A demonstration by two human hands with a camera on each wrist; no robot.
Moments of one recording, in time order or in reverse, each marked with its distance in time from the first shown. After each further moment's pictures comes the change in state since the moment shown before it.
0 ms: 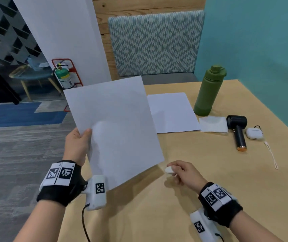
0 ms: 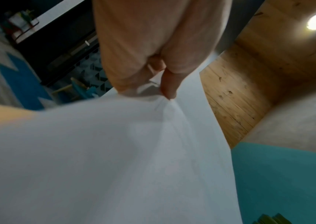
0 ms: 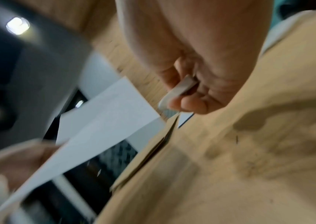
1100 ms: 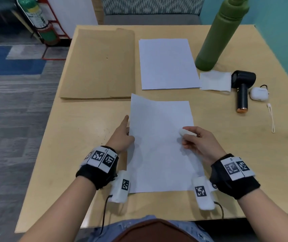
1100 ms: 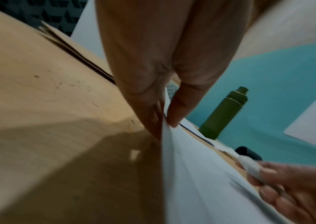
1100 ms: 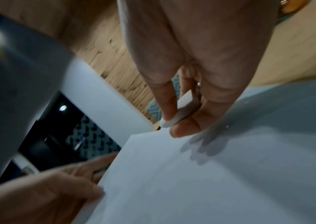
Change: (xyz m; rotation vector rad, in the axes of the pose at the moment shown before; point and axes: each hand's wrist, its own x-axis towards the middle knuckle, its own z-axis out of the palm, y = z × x) left_hand -0.057 -0.099 0.095 0.403 -0.602 -0.363; right_hand -0.014 0.030 -0.042 0.384 0.194 0.196
